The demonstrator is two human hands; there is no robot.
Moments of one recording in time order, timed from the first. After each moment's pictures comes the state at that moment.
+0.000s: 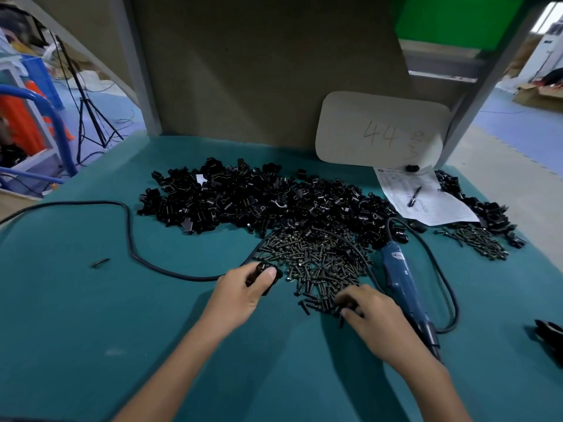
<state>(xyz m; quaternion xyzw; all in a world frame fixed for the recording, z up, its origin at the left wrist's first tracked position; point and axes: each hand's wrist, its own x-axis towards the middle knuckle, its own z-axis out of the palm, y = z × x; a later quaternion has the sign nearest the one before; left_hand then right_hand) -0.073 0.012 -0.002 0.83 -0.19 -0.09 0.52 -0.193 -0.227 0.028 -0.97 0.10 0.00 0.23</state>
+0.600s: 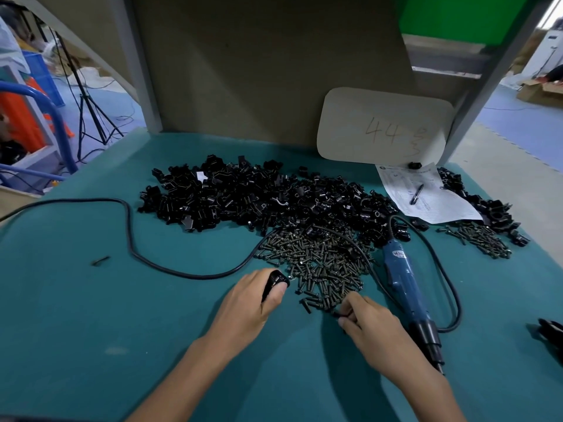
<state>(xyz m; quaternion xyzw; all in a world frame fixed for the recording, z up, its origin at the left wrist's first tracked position) -0.089 0.006 -0.023 0.87 -0.31 0.00 0.39 -0.204 -0.213 0.026 -0.97 0.10 0.04 0.21</state>
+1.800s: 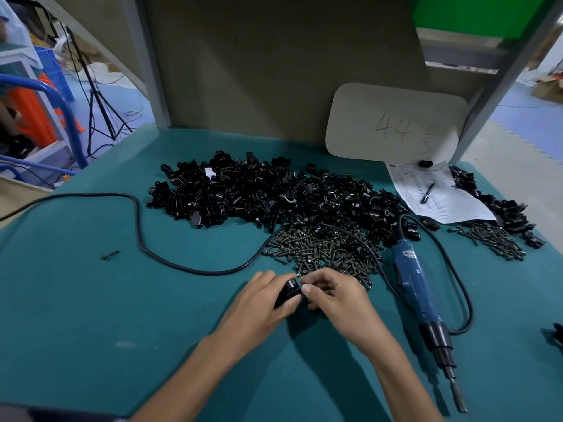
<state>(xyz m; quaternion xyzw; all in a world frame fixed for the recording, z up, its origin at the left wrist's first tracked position) -0.093 0.004 -0.017 0.88 -0.33 -0.02 0.33 -0.154 -0.175 0.016 -0.83 0.08 -0.04 0.55</state>
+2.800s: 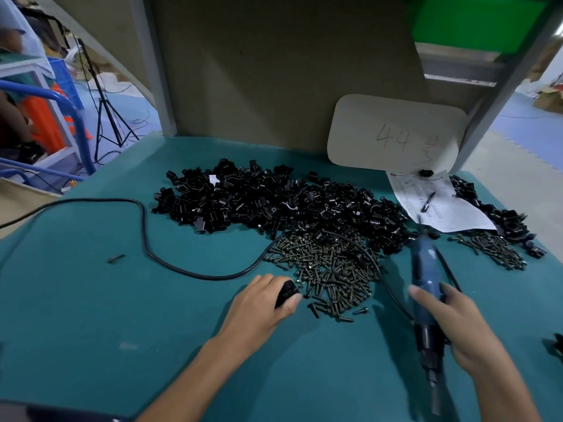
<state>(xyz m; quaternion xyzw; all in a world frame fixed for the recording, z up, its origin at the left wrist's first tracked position) -0.091 0.001 -0.023 0.91 -0.31 0.02 0.29 -0.208 -0.311 0.028 -0.74 0.33 -0.10 0.58</state>
